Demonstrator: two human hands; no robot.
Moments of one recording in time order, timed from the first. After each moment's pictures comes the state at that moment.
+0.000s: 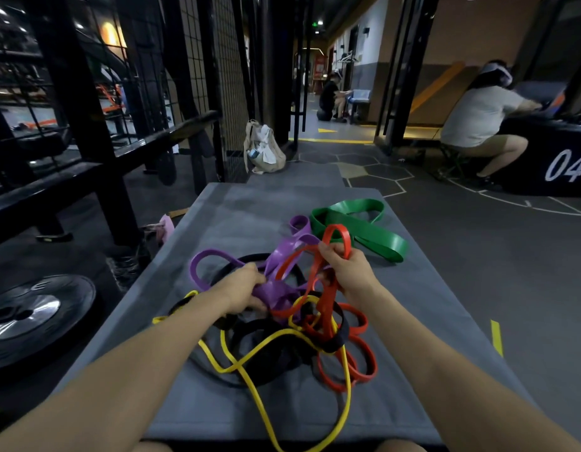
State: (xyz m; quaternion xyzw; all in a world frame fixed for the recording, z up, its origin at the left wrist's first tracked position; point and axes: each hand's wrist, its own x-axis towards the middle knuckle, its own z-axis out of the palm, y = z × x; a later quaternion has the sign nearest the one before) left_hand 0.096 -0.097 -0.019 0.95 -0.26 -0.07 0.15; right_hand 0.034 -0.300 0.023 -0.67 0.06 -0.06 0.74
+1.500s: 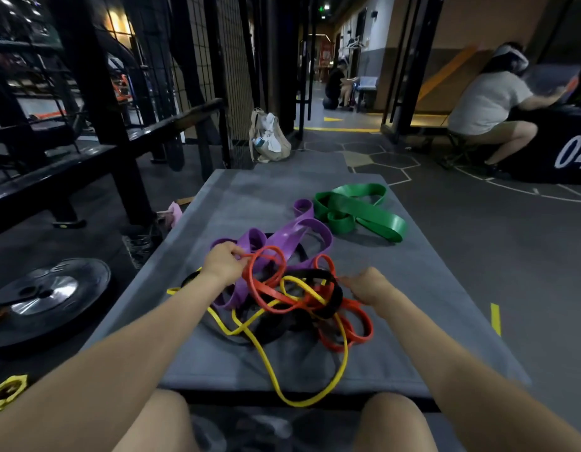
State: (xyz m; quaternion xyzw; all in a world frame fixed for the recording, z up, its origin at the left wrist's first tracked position) left_hand 0.049 -0.083 -0.007 0.92 0.03 0.03 0.39; right_hand -0.004 -0.333 -0.018 -0.86 0.21 0.08 0.45
